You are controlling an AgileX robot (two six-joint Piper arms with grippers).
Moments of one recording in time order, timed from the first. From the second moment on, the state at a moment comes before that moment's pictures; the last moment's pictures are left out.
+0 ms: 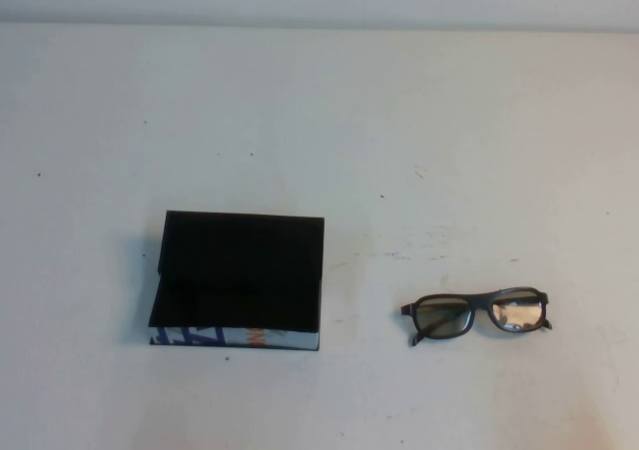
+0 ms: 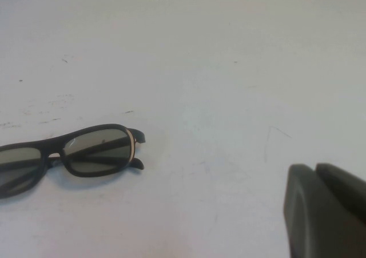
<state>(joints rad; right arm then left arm) -0.02 -0.01 0.03 0.10 0.35 0.06 -0.07 -0.01 0.03 0.02 0.39 0.03</state>
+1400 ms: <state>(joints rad) -0.02 0.28 -0.26 0.83 0.68 -0.07 -0.07 -0.01 0.03 0.02 0.39 0.03</state>
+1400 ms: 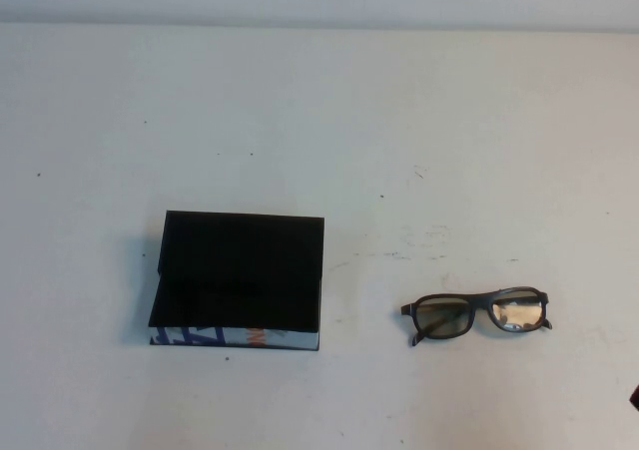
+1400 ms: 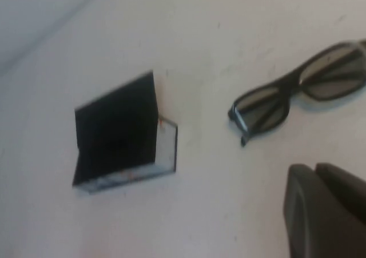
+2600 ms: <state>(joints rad) 0.47 1.51 -1.08 0.10 0.89 -0.82 -0.07 -0.01 0.03 0.02 0.39 0.03</state>
